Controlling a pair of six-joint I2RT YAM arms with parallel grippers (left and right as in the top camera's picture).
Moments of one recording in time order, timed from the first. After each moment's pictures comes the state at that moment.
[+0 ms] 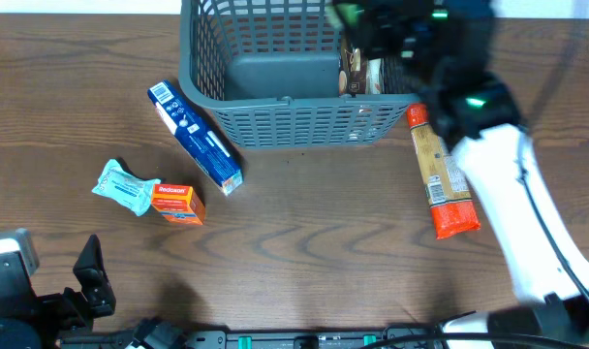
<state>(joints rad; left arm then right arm) -0.64 0.66 1.61 -1.59 -0.67 -0.43 0.31 1.62 1.59 -0.24 -0.24 0.33</state>
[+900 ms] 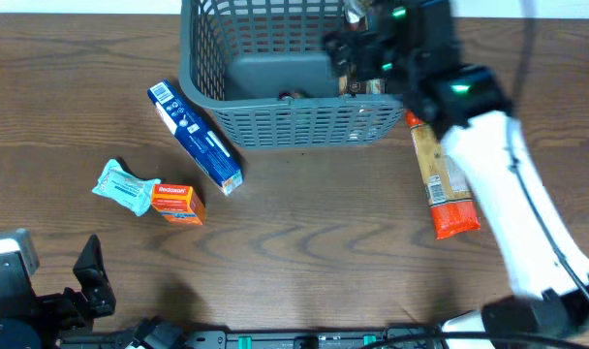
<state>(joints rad) -0.64 0.66 1.61 -1.59 -0.67 -0.43 0.31 1.62 1.77 -0.72 -0.01 0.20</state>
